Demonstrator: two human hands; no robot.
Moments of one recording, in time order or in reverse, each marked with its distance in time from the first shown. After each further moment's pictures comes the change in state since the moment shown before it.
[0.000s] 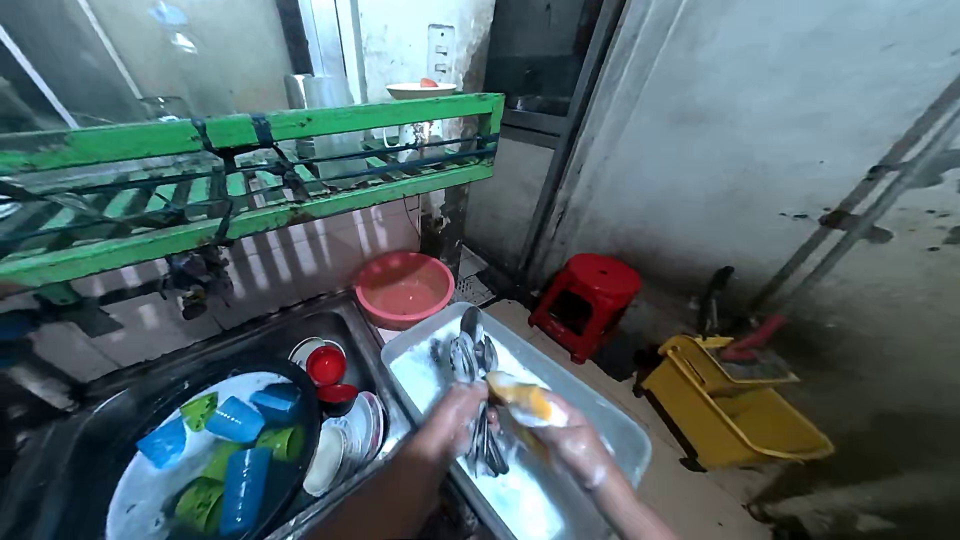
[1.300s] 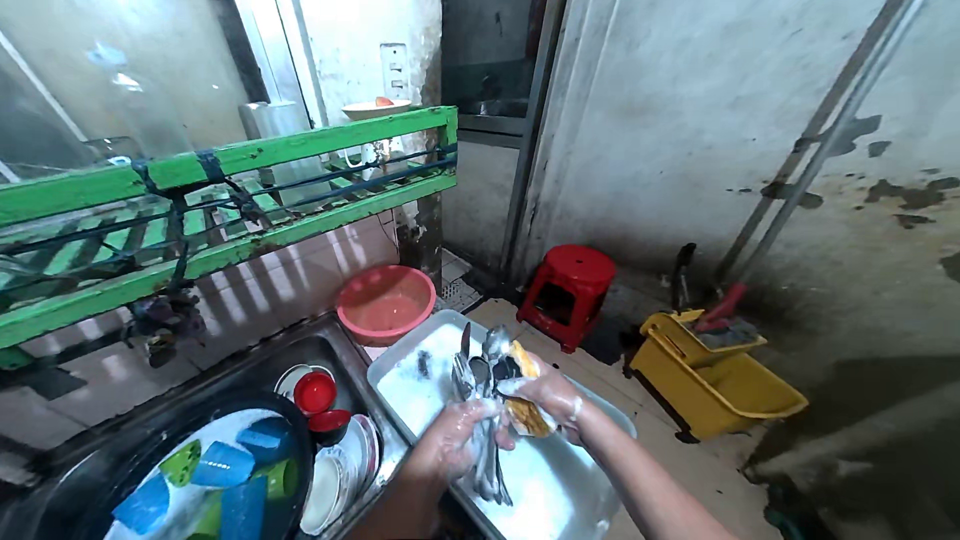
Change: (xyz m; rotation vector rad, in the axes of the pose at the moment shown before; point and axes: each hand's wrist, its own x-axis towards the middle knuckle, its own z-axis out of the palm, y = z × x) left_hand -0.003 -0.007 0.001 -0.173 -0.245 0.018; right_hand 0.053 -0.045 -0.009 0.025 -0.152 0.462
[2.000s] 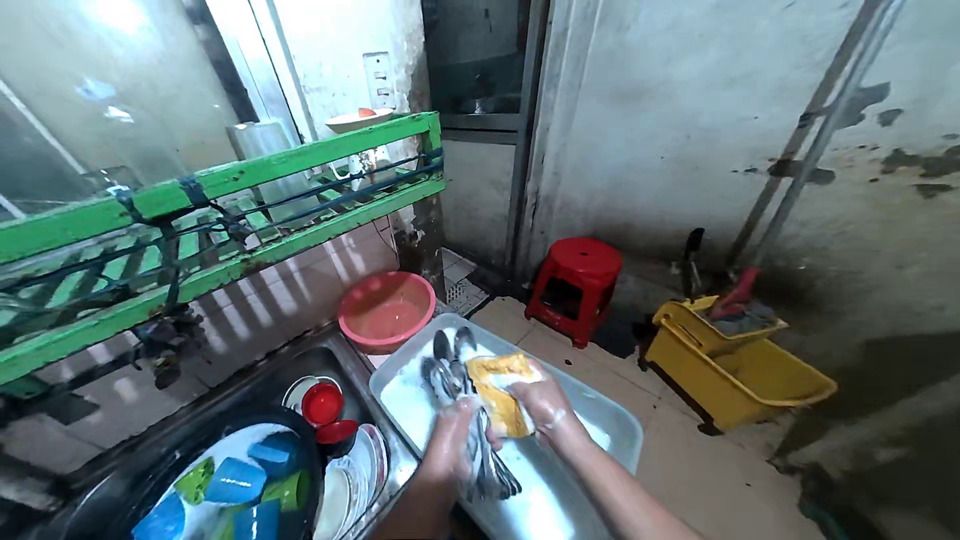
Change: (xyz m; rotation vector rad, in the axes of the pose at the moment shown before) left_hand 0.007 -0.005 0.002 0.065 0.345 0.084; right_hand 0.009 0.018 0.025 0.255 0.299 -0.104
